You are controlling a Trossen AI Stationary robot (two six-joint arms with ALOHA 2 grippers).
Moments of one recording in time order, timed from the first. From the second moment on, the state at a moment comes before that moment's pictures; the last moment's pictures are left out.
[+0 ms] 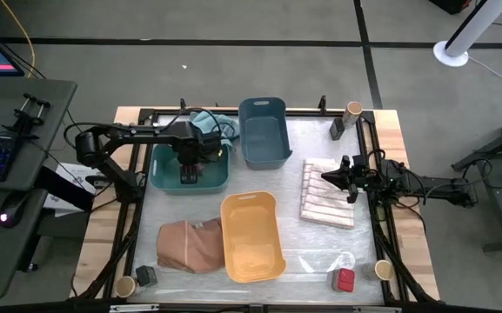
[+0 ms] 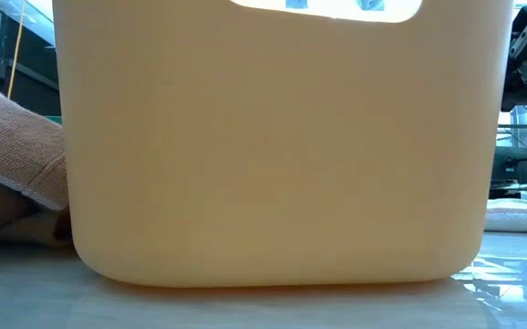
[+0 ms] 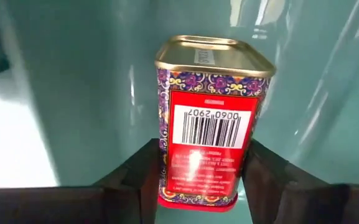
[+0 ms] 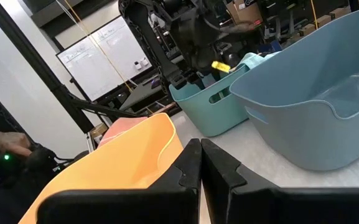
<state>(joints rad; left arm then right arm) 0.37 1.59 1.06 -1.18 -0.15 0.22 -0.07 0.02 0.01 0.01 0.01 0.49</state>
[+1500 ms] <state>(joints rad) 0.40 1.18 1.22 -0.83 0.20 -0.49 -0.07 0.02 0.01 0.01 0.01 0.49</state>
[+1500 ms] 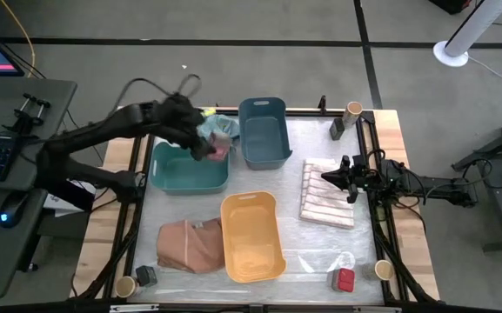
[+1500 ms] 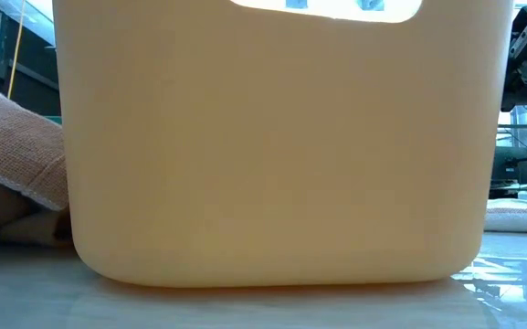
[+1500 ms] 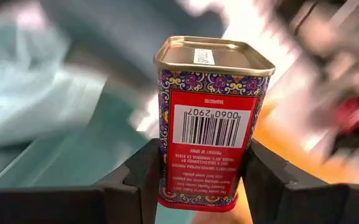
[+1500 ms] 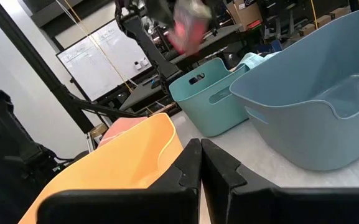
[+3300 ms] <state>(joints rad) 0.03 0.80 0.47 0.46 -0.38 -1.25 -0.08 0.34 0.09 0.66 0.43 0.97</state>
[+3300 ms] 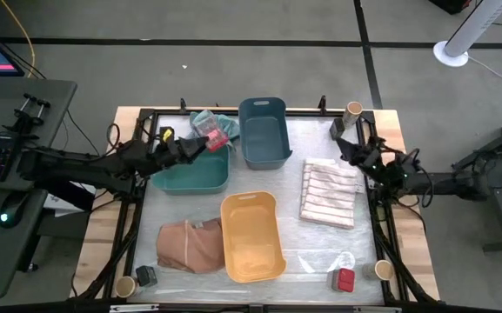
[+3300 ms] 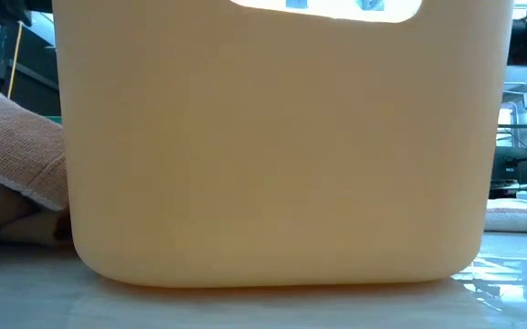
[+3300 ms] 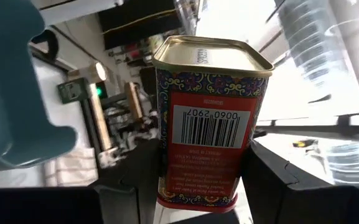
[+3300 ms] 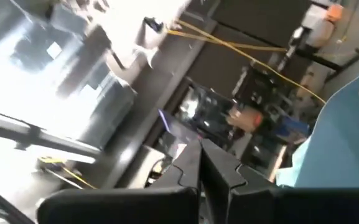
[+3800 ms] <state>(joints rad) 0.24 1.07 0.67 0.46 0.10 -1.14 -0.26 1.29 0.99 -0.06 -0.05 0.76</state>
